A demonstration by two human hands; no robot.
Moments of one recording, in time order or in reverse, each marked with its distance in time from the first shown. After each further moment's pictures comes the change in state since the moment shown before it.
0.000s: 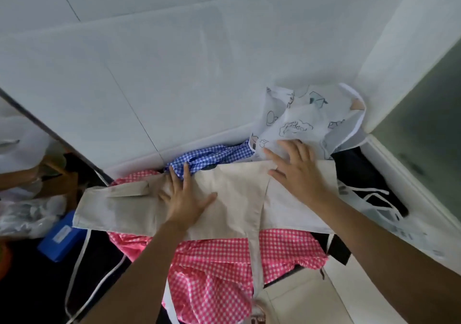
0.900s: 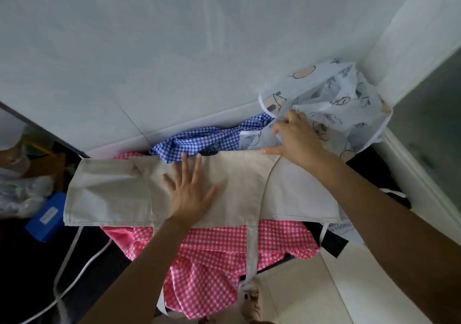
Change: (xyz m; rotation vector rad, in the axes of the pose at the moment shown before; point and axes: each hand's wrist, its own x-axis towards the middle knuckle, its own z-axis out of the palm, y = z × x) left_hand -0.012 0.023 0.036 0.168 0.044 0.100; right_hand 0.060 0.024 -0.021 0.261 -0.609 0.266
